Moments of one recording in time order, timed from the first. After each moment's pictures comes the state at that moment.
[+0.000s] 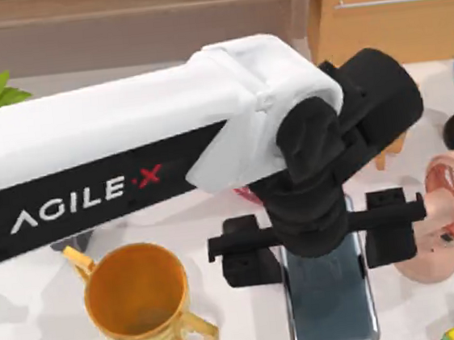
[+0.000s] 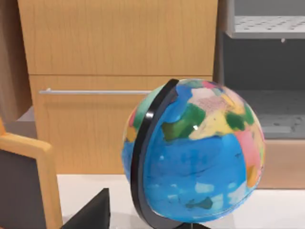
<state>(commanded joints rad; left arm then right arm) -1.04 1.86 1.53 -1.05 0.06 -0.99 0.00 0.00 0.00 0.00 0.00 0.00</state>
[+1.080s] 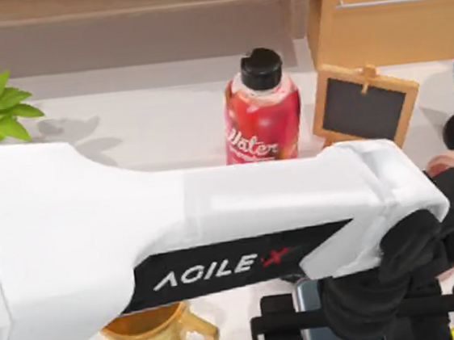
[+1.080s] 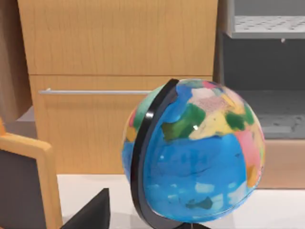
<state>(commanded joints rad) -1.20 2.01 1.54 -1.07 -0.01 -1.19 0.00 0.00 0.00 0.00 0.00 0.00</state>
